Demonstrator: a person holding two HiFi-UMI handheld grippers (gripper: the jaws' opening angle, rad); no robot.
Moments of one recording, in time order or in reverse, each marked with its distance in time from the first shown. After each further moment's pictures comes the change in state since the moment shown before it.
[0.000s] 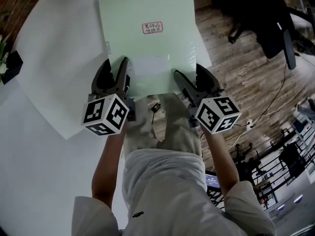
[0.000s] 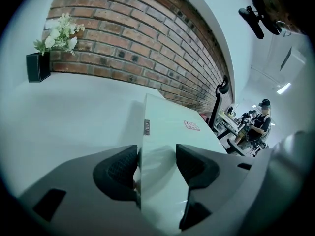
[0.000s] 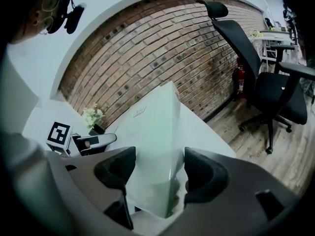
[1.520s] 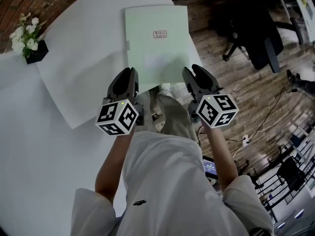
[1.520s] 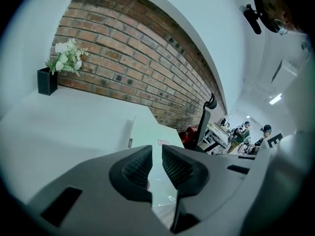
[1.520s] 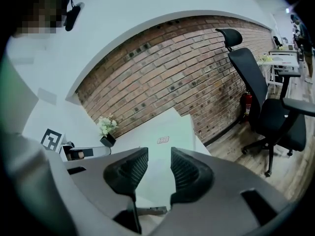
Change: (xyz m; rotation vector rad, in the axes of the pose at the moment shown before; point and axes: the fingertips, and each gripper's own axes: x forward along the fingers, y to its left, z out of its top) left arm -0.133 -0.063 0.045 -0.029 -0.126 -0.064; right arm -0.102 0.085 0.066 -0.135 -0.150 0.049
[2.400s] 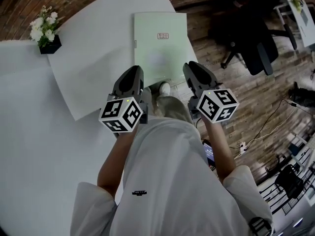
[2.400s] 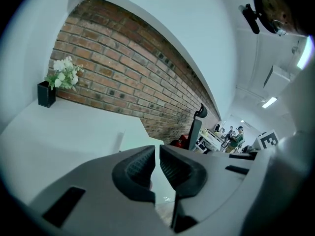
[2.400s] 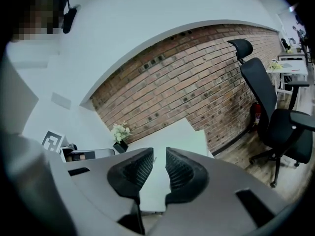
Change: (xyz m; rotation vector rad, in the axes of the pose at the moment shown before) left arm -0.074 -0.058 0.042 0.018 -0.089 -0.051; right arm -0.058 0.062 0.048 -0.057 -0.055 0.101
